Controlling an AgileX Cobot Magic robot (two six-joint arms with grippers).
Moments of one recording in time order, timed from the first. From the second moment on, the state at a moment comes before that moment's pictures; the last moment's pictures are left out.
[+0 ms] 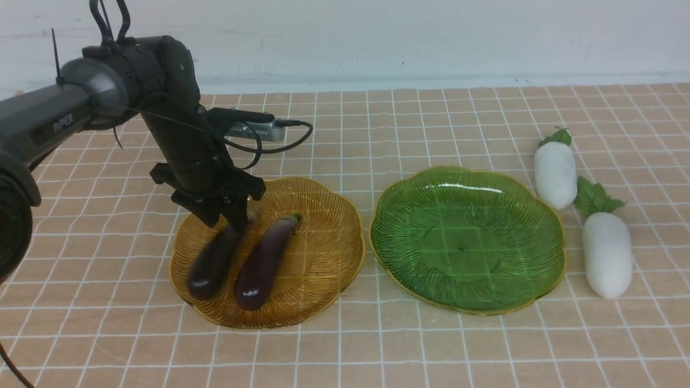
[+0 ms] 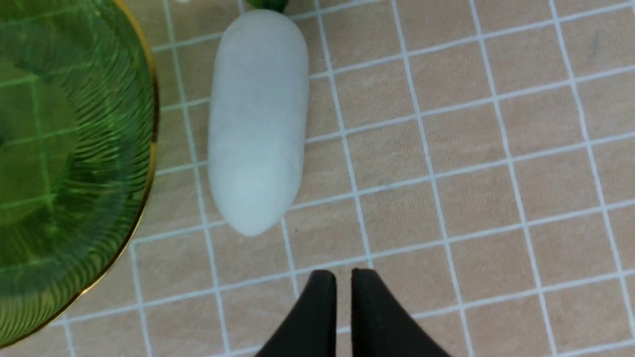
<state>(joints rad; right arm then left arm) -0.10 1.33 -1.03 0.03 1.01 0.11 -0.15 2.15 -1.78 -0.18 1.18 0.20</state>
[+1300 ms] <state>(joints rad) 0.16 1.93 -1.64 0.32 1.05 -0.01 -0.14 1.63 -1.65 -0.09 1.25 0.15</state>
